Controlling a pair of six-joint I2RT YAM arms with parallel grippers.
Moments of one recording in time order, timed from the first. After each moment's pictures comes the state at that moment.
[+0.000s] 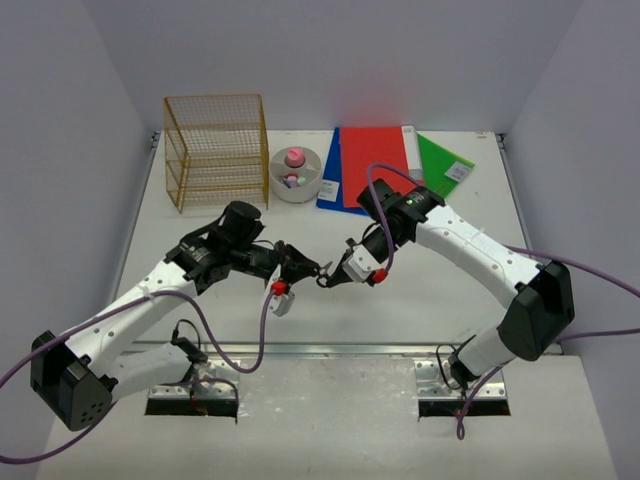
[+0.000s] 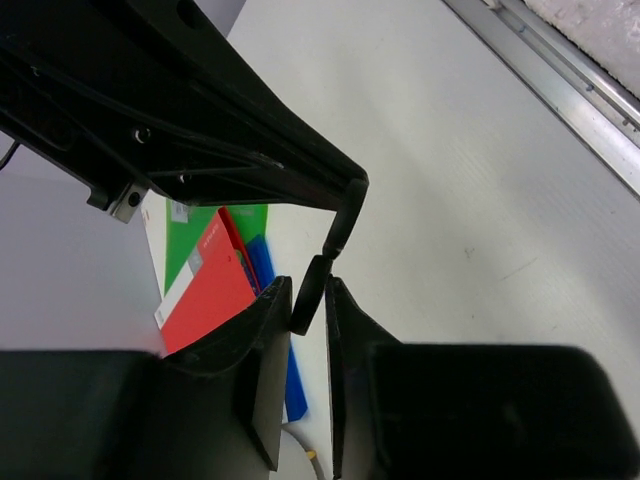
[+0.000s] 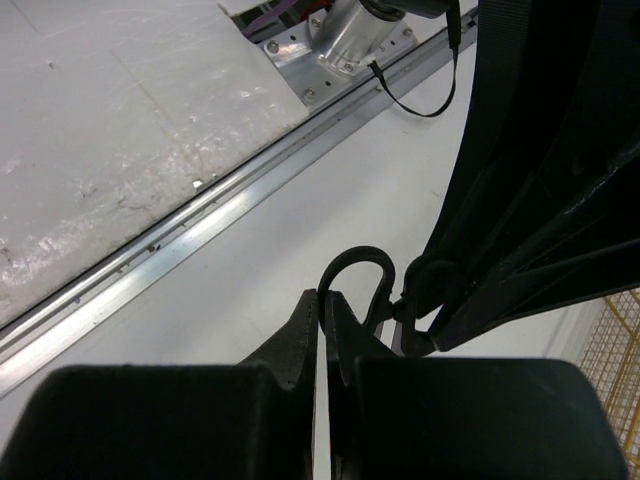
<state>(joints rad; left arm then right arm) -0.60 1.05 0.89 -0.54 0.90 1.49 0.67 1.52 1.29 -1.14 -1.10 -1.86</state>
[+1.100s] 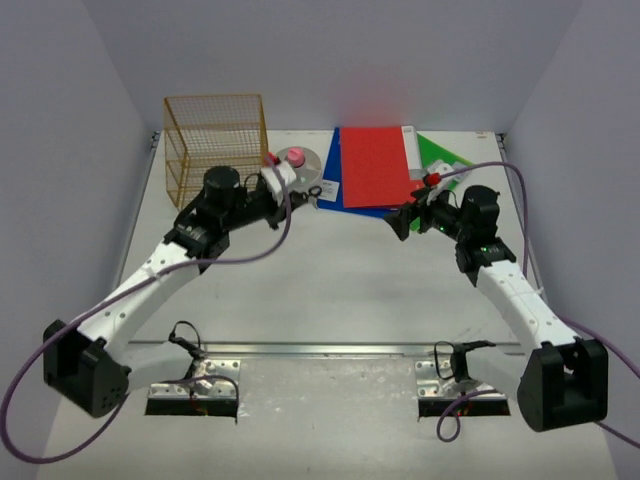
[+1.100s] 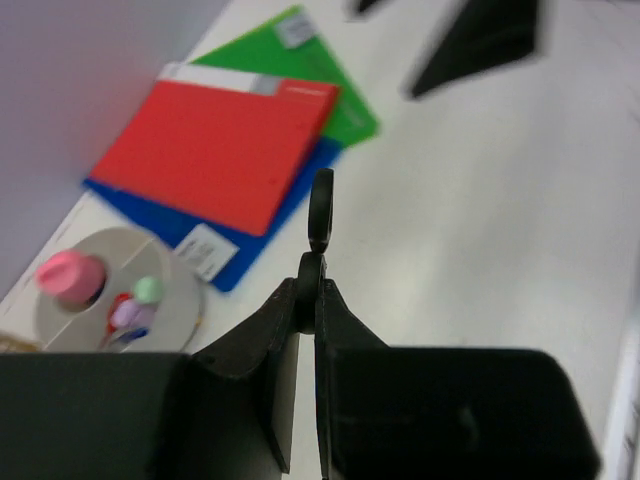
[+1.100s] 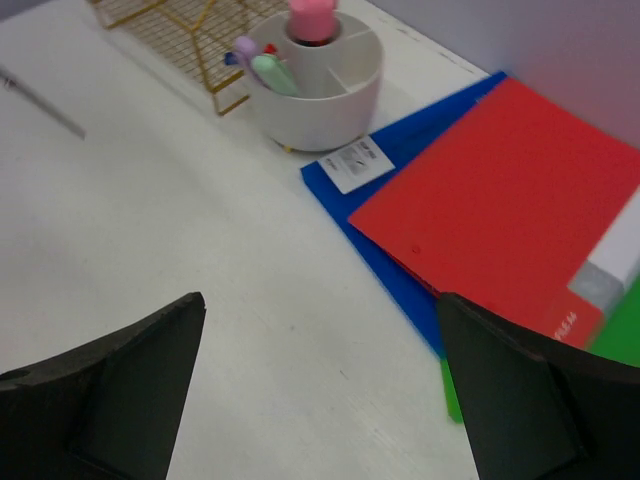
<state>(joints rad) -0.49 1.08 0.92 -0.11 0.54 0.39 0.16 1.14 0.71 0.17 -0.62 -0.22</state>
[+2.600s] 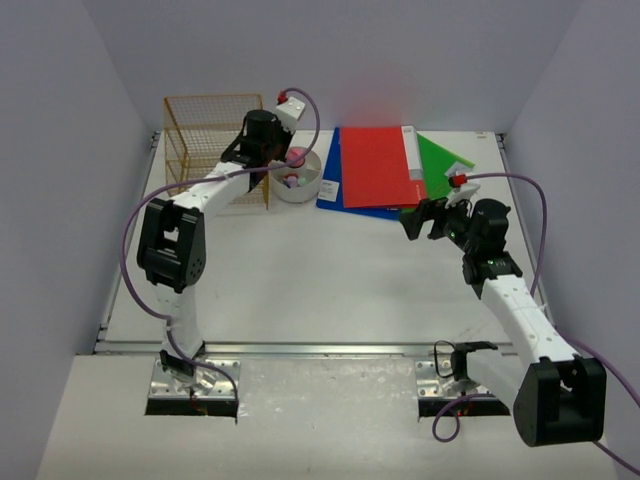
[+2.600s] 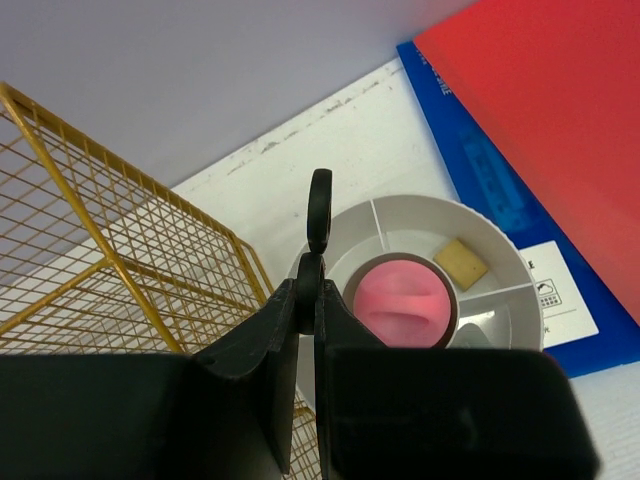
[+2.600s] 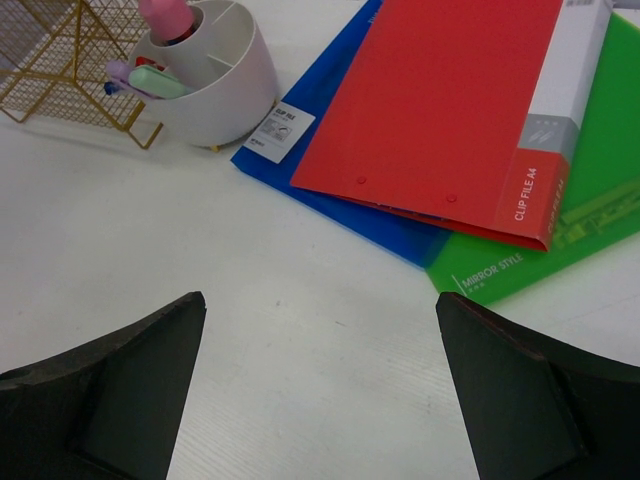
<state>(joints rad) -0.29 1.97 1.57 0.04 -0.02 0.27 0.05 1.02 0.55 0.20 -0.40 0.11</state>
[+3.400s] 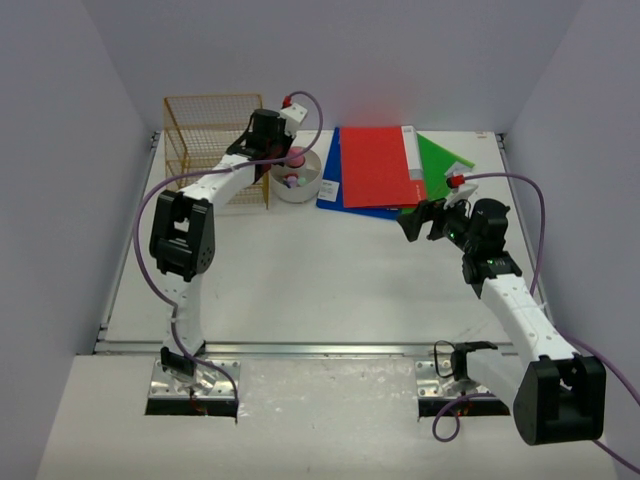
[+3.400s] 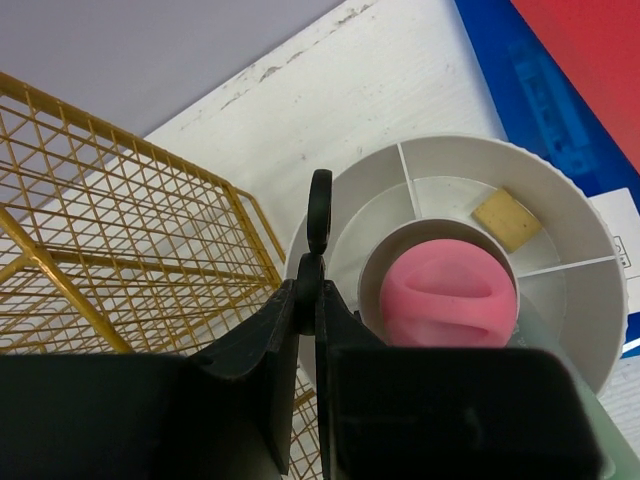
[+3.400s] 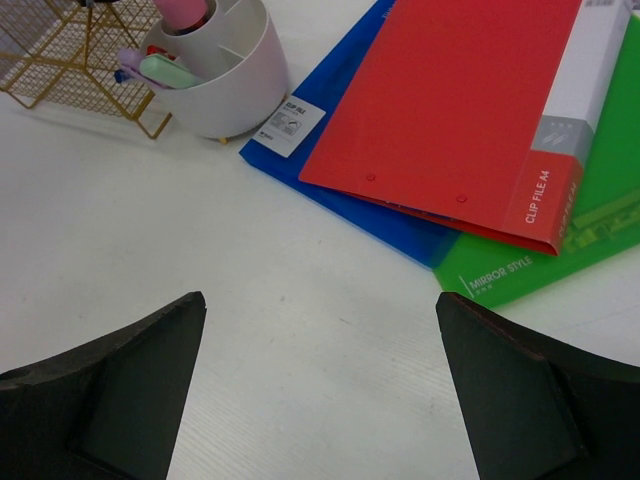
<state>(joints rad) -0.28 2.09 1.72 -0.16 -0.06 0.30 0.05 1.02 0.55 0.20 -0.43 0.10</state>
